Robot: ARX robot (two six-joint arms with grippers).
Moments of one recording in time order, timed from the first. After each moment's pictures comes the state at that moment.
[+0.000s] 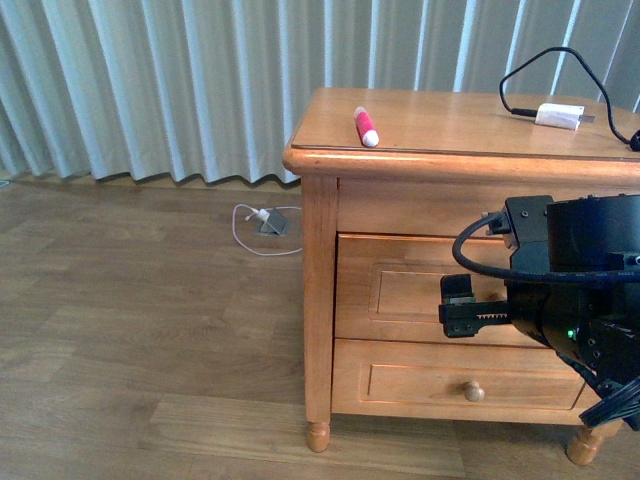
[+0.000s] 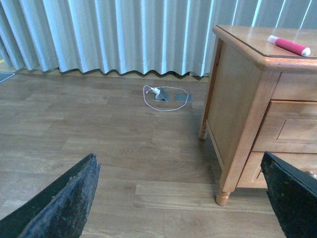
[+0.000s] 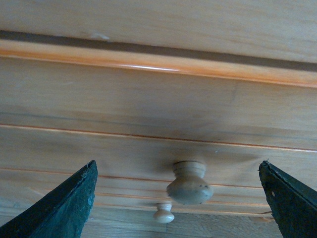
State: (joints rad) left arm 0.00 0.00 0.02 0.00 0.00 0.00; right arm 0.18 2.20 1.02 0.74 0.18 0.00
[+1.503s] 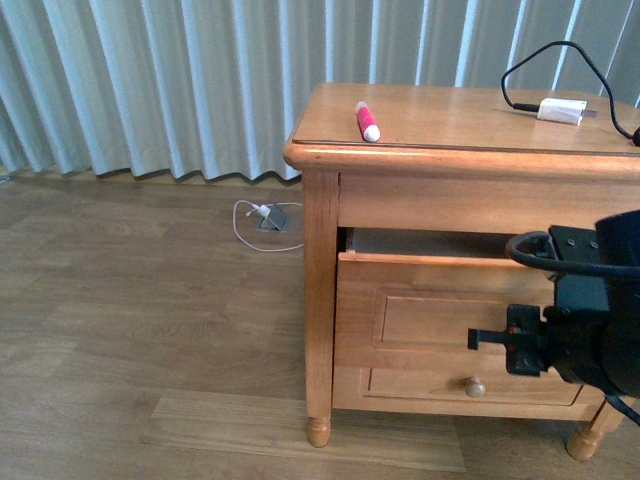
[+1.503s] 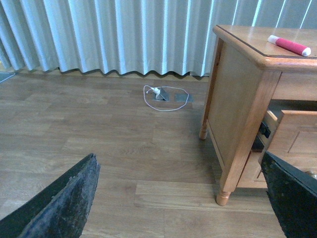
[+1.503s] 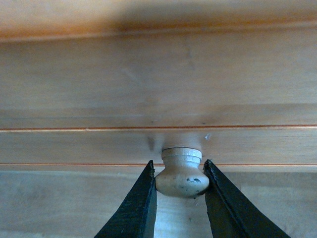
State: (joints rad) left arm 0.00 0.00 0.02 0.00 0.00 0.00; right arm 0.15 2.06 0.85 0.58 0.05 0.19
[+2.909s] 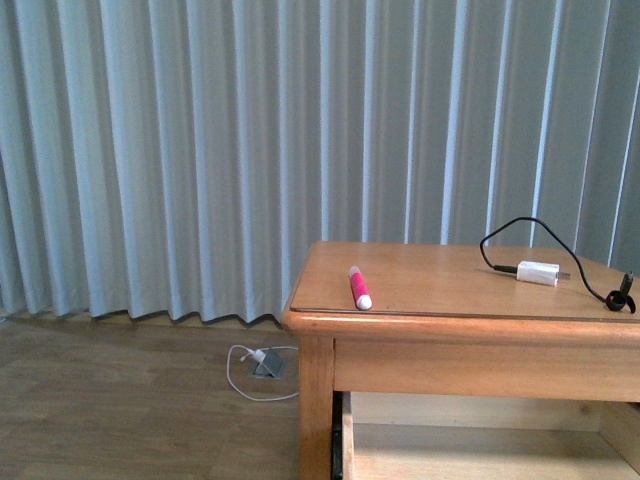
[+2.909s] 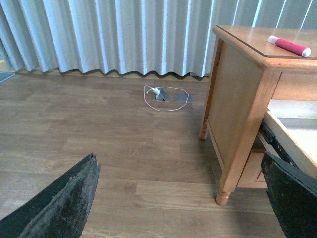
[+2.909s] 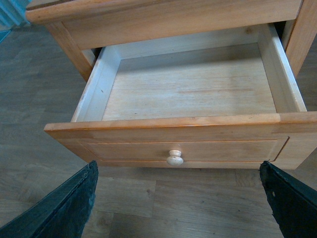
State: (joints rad) left arm 0.00 0.00 0.02 0.00 0.00 0.00; right arm -0.04 0.51 0.35 -0.25 -0.21 0.15
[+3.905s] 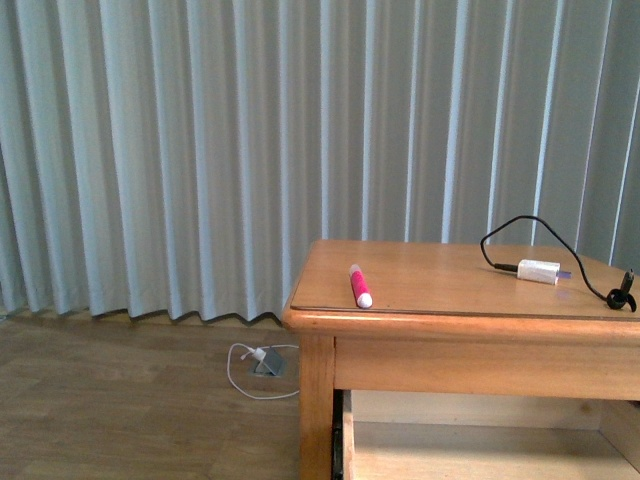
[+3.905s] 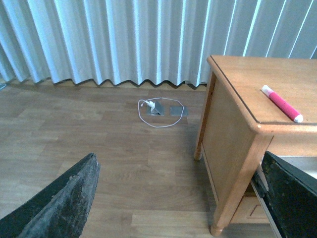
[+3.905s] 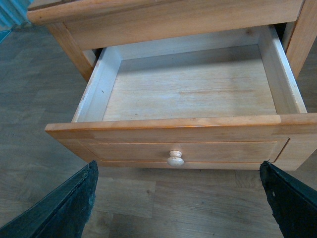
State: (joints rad) left arm -0.07 0.81 0.59 0.21 -0.02 0.01; right arm -0.04 0.50 0.35 -0.25 -0.21 0.15
